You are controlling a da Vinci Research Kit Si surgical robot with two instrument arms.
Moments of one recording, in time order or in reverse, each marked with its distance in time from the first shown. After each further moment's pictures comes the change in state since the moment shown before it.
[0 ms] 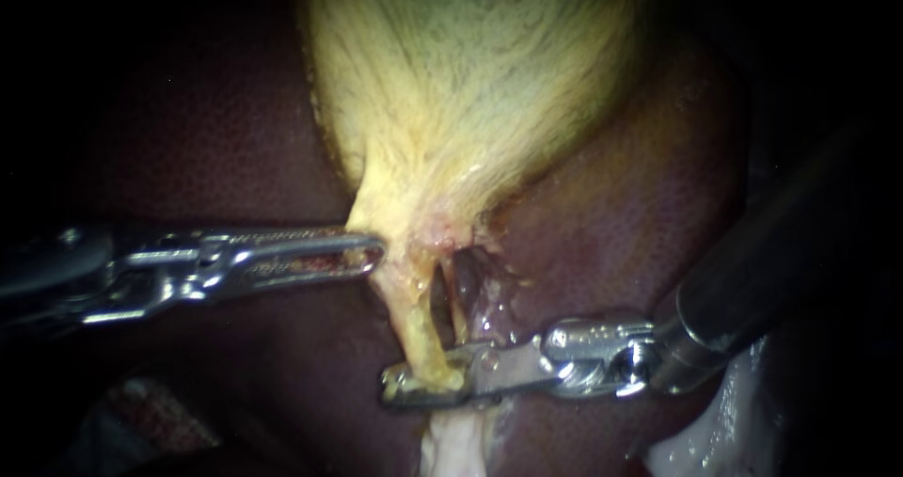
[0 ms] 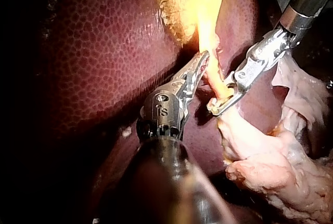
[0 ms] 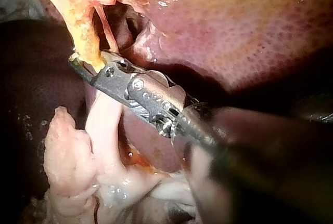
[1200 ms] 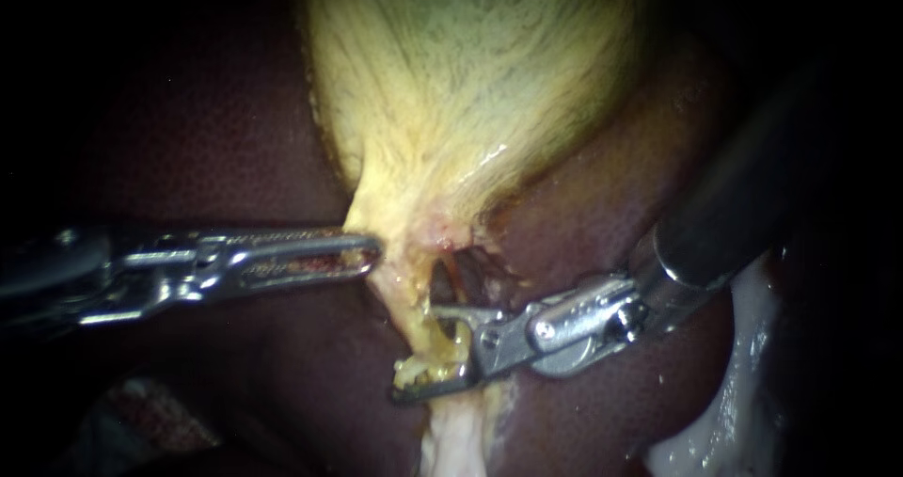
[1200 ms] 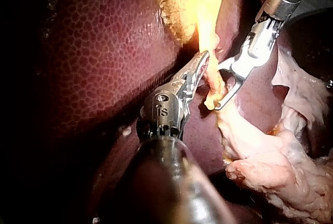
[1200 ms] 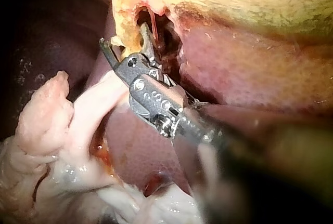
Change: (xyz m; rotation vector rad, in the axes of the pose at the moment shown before) right arm 0.002 0.001 -0.001 -0.143 0.058 -0.431; left arm 0.000 0.000 0.000 0.001 0.000 0.000
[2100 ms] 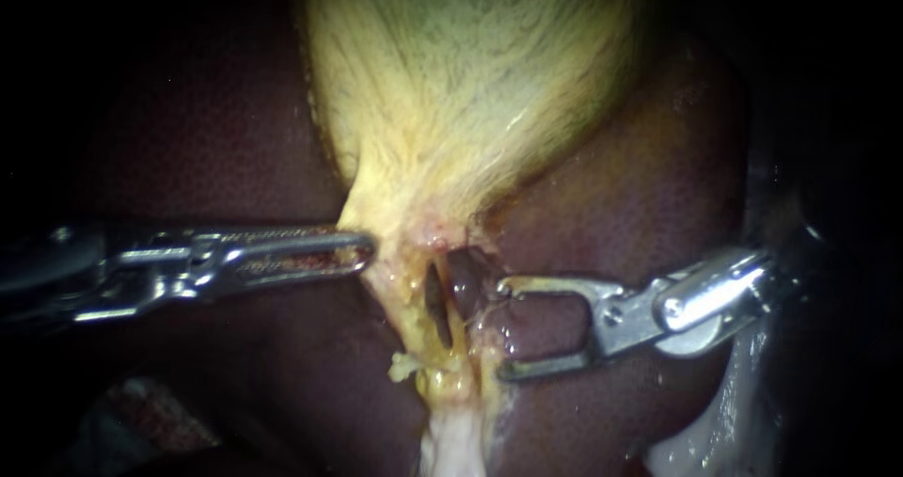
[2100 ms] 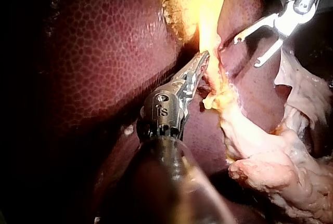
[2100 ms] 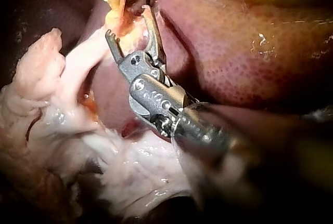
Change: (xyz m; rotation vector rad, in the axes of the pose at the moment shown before) right arm 0.004 0.000 -0.016 -0.069 -0.011 -0.040; left arm 0.000 0.001 0.000 0.002 0.001 0.002
